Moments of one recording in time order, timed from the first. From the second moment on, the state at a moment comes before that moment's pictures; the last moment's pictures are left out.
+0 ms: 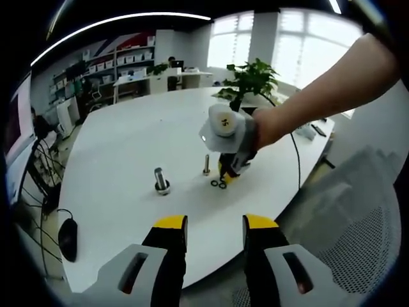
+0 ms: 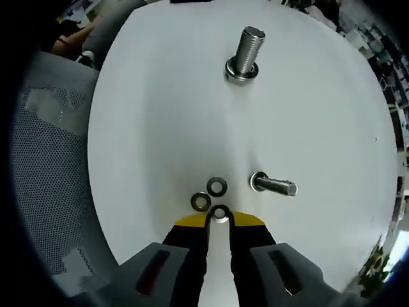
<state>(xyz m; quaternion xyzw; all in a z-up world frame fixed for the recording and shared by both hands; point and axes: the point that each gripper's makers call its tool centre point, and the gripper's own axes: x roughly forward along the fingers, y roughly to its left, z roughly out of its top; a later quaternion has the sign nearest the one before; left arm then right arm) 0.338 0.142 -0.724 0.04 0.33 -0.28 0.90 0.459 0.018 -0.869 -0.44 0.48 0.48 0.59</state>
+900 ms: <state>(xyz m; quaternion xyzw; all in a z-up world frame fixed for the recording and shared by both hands) 0.336 0.138 -0.727 0.05 0.33 -0.29 0.90 0.486 0.026 -0.800 -0.37 0.41 0.46 0.70</state>
